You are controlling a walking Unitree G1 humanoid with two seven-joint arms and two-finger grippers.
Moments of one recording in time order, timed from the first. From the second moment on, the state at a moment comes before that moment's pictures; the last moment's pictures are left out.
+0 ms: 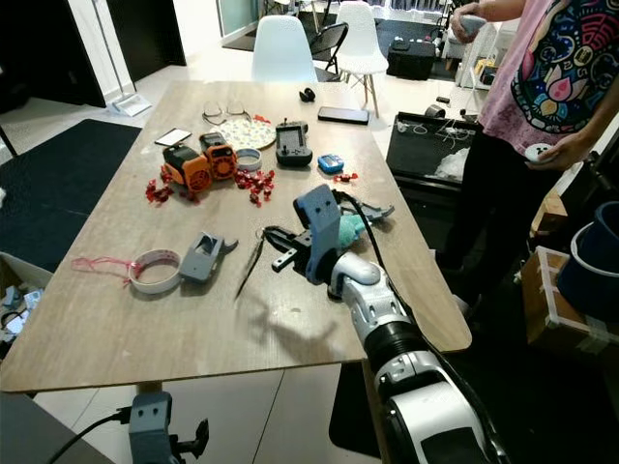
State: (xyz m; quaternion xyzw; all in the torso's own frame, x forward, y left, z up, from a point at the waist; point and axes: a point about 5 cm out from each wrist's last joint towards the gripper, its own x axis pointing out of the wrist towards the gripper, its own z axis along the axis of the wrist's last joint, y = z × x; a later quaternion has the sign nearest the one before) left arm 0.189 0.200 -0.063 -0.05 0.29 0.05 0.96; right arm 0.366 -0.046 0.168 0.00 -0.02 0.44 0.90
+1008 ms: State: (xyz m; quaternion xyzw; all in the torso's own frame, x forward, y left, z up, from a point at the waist) left arm 0.186 0.200 -0.064 -0.05 0.29 0.05 0.95; right arm 0.328 -0.039 0.139 -0.04 0.07 0.57 0.82
